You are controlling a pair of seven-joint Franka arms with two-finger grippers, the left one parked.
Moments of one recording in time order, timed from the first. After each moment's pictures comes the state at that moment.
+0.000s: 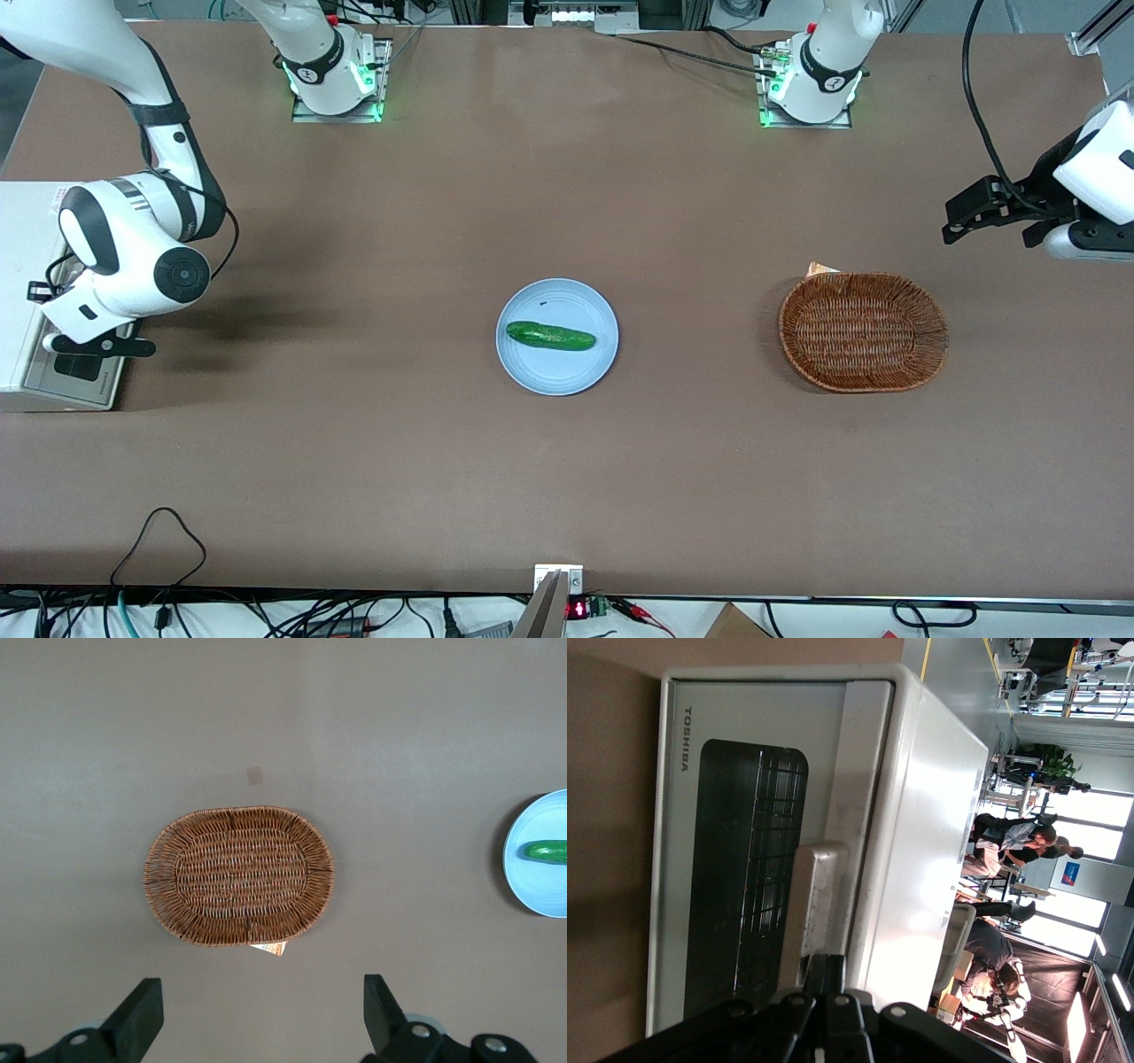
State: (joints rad) arm -0.10 0.38 0.02 -1.96 -1.22 1.92 0.53
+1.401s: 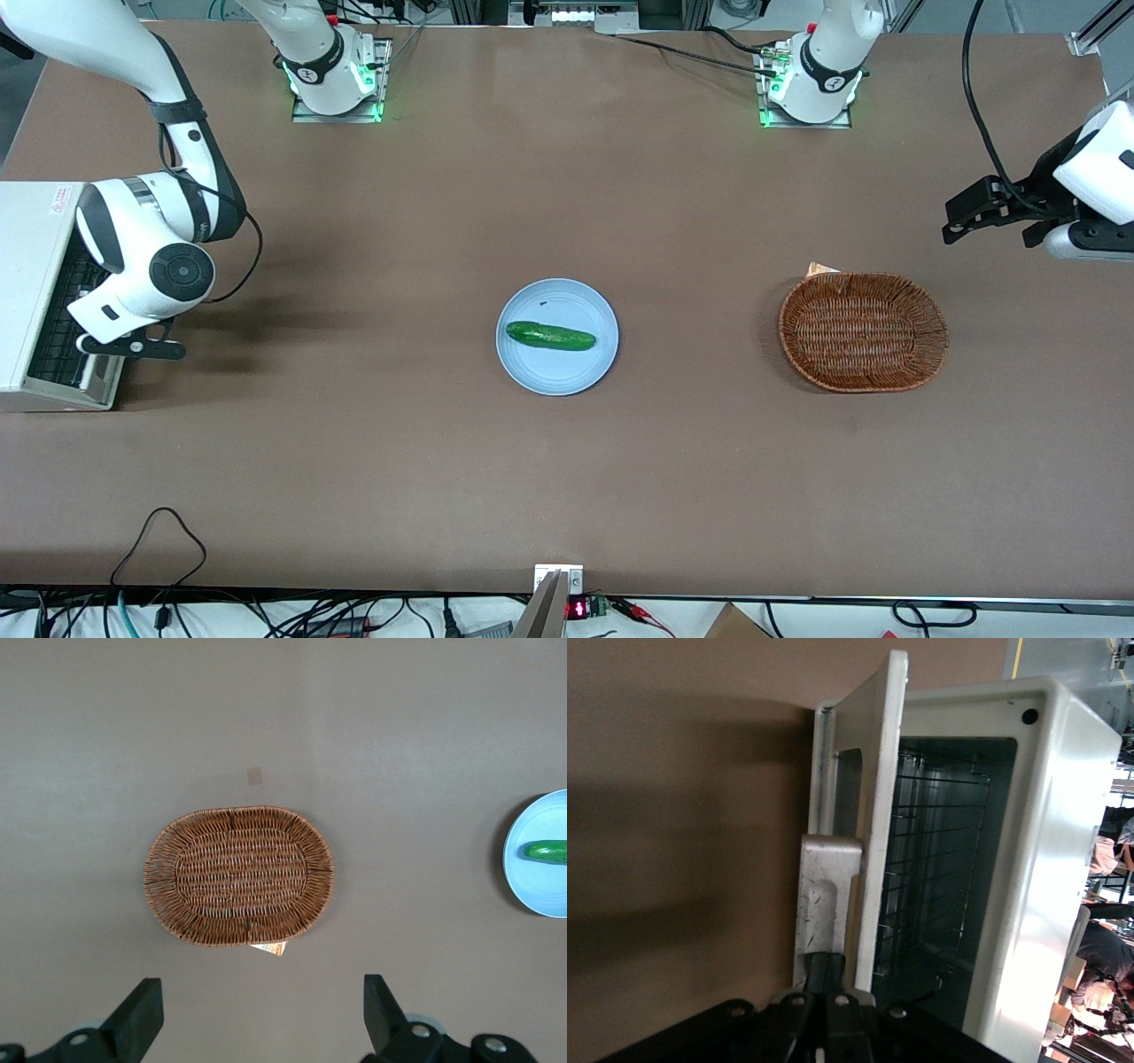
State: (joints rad) arm -0.07 0.38 0.05 -1.96 -0.96 2.00 0.51
